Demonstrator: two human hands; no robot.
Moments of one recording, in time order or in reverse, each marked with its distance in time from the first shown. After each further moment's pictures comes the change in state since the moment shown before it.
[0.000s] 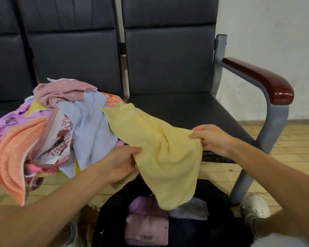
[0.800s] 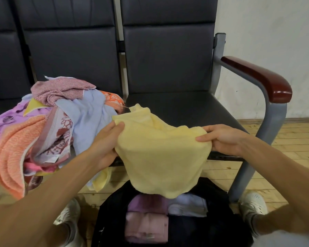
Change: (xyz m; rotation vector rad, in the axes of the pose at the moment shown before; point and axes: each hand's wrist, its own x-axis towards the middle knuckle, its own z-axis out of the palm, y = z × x) left_hand -0.008 0.032 -0.019 0.076 0.175 0.309; right_hand -0.024 -0.007 -0.021 0.126 -0.145 0.103
